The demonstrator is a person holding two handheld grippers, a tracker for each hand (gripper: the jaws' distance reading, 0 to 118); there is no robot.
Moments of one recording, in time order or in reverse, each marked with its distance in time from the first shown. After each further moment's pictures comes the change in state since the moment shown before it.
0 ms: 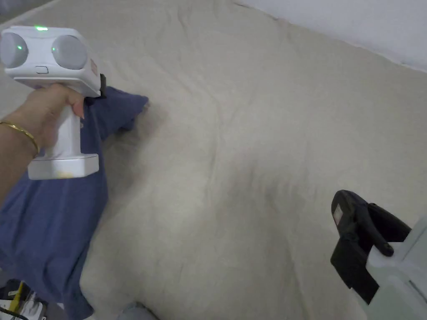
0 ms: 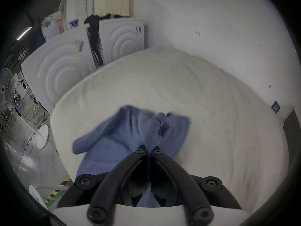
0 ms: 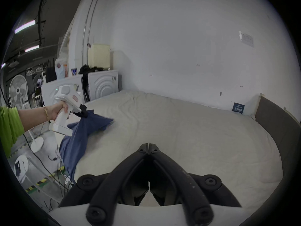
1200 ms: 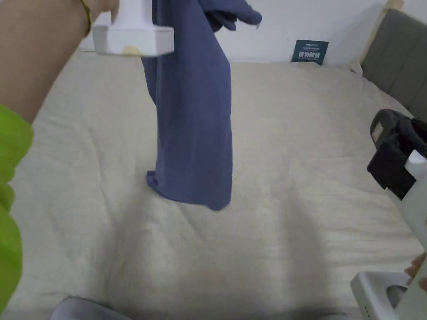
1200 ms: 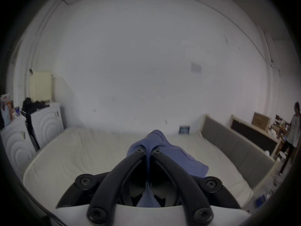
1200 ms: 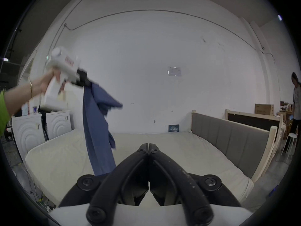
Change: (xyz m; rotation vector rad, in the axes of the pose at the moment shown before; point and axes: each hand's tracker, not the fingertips) left arm 0.294 -0.024 0.354 0.449 -0.689 -0.376; right arm 0.083 -0.031 0.273 0.312 -0.511 -0.157
